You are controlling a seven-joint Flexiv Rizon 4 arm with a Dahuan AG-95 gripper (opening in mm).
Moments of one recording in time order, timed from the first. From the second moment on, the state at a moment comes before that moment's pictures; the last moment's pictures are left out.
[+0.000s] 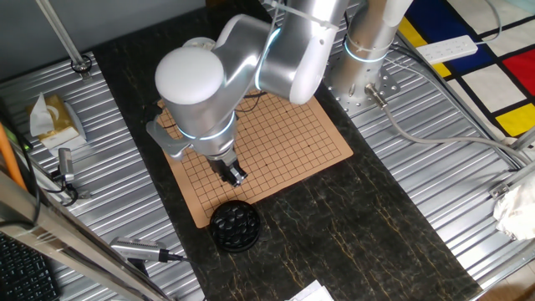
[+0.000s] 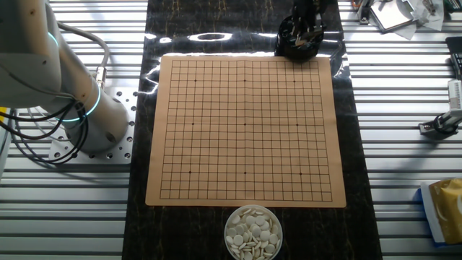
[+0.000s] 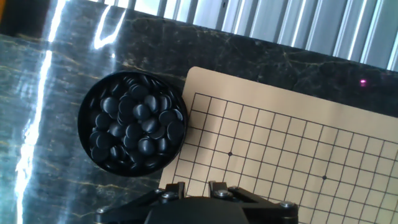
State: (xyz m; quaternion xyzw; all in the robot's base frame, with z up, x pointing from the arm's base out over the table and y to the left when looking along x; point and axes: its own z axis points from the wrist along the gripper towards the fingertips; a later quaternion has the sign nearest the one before) arm 0.526 0.185 0.135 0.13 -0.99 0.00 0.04
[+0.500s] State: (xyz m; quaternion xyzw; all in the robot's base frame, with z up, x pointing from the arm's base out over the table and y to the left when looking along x) arm 0.526 0.185 0.136 0.13 -0.99 0.00 0.04
